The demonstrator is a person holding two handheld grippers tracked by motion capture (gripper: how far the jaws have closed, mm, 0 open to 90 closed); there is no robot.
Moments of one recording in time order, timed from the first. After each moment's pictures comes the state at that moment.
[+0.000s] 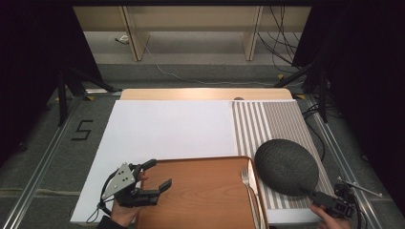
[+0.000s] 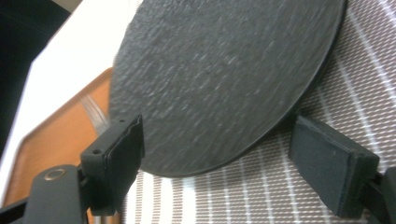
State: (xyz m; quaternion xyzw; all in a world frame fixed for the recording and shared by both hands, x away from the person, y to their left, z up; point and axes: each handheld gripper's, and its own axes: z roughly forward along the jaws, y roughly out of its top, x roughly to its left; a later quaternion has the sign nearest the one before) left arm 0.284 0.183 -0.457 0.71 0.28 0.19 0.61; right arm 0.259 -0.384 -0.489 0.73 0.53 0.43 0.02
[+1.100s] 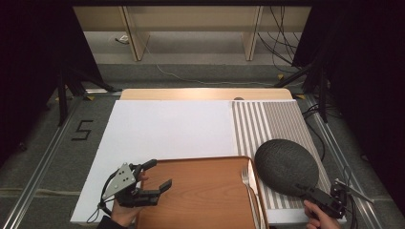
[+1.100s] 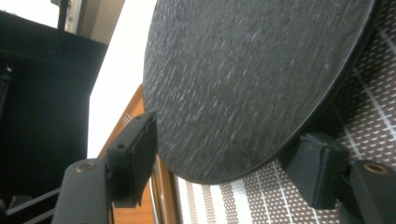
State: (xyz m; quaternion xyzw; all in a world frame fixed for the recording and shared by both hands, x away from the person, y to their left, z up) left arm 0.284 0.182 -0.457 0.71 0.28 0.19 0.61; right arm 0.264 -0.377 -0.506 0.76 0.41 0.49 -0.08
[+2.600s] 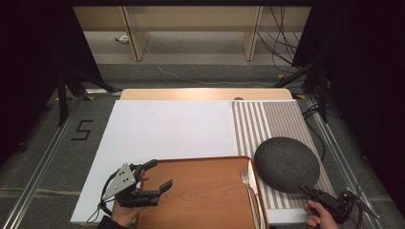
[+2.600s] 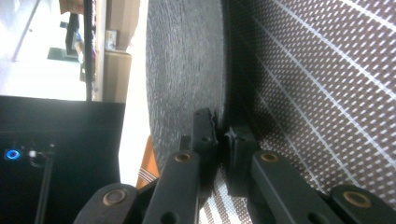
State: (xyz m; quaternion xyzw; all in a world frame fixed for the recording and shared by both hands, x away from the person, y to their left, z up) left arm 0.283 0.181 -0.457 0.71 0.27 0.19 0.62; right arm 0.254 -0.390 -0.525 0.80 0.27 0.54 -0.09
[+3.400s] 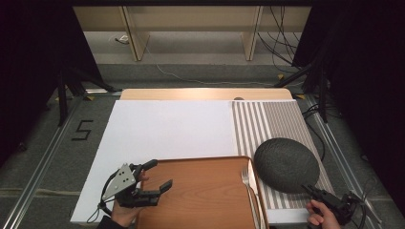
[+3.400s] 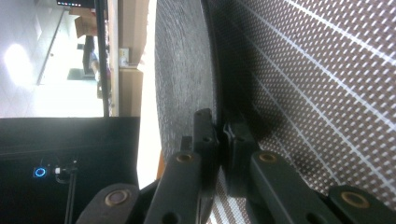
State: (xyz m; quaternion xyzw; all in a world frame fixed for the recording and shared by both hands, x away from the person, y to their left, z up) left arm 0.283 0.181 -0.457 0.71 0.27 0.19 0.62; right arm 0.252 -0.396 -0.527 0.80 0.22 0.55 -0.10
